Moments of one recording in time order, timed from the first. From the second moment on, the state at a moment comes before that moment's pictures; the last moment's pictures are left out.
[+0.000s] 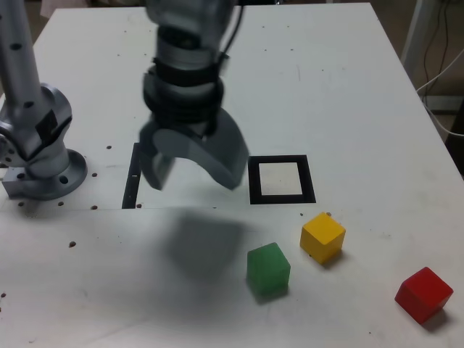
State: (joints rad) arm -0.38 1.78 -1.26 1.23 -0.01 -0.11
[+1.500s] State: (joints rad) arm -0.44 2.37 -2.35 1.61 0.00 -0.05
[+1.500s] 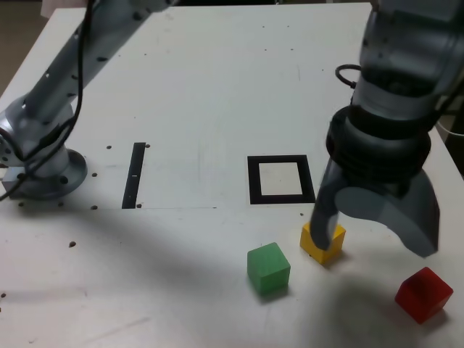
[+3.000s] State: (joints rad) arm -0.47 2.58 -2.65 1.62 0.06 0.43
